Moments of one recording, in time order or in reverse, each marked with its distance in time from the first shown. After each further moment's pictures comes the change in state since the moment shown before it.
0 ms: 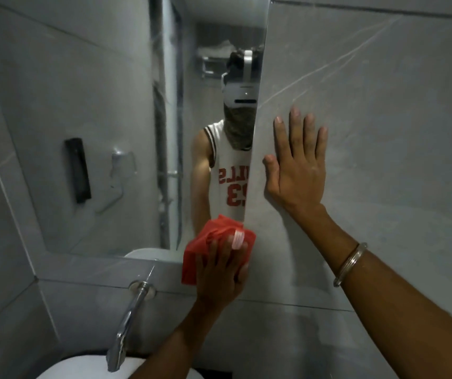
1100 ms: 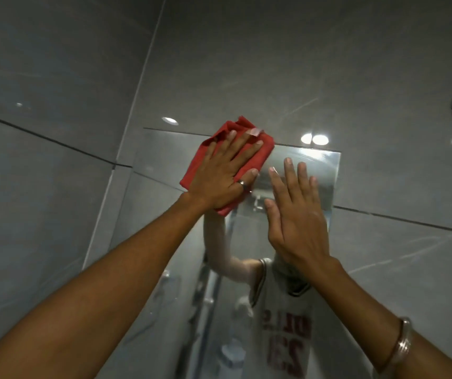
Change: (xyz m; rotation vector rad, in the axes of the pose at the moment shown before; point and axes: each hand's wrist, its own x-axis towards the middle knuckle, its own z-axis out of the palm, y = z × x) left_hand 0.458 -0.135 -0.263 0.215 0.208 0.249; right_hand 0.223 -0.097 -0.047 0.372 0.087 -0.167
